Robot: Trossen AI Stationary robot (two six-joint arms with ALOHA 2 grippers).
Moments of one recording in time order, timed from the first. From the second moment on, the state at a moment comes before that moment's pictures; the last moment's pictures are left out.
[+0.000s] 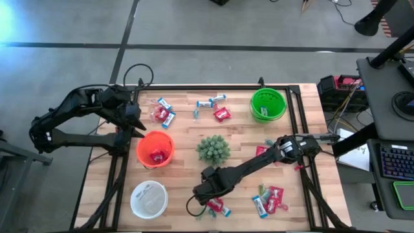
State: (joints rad) left arm 0.33 0.85 1.23 -1.36 0.38 0.08; right arm 0.40 2.33 2.03 -1.06 0.03 1.38
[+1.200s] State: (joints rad) left arm 0.33 0.85 1.23 -1.35 0.38 0.08; right arm 0.39 2.33 2.14 -1.01 -0.06 1.28
